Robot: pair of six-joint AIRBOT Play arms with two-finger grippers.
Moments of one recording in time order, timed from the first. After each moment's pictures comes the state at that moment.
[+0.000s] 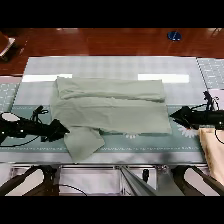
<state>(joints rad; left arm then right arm) 0.33 -1.15 0.43 0.91 -1.17 -1.32 -0.50 -1.07 0.59 -0.85 1.18 1.25</state>
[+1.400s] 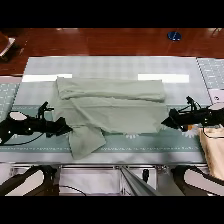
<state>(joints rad) 0.23 -1.16 0.45 0.86 -1.04 -1.27 -0.36 -1.29 0.63 -0.86 1.19 1.33</state>
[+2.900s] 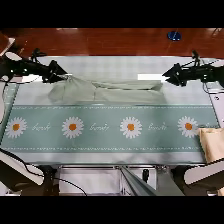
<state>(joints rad) 0.24 -1.89 1.67 0.81 -1.25 -1.45 -0.31 -1.77 1.47 -0.68 1.16 1.30</state>
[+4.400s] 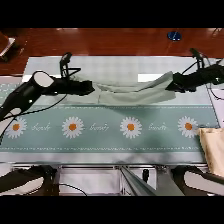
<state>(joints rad) -0.33 -1.34 1.03 0.80 -0.76 -1.35 -0.18 -1.28 1.20 -1.00 1.31 1.37</state>
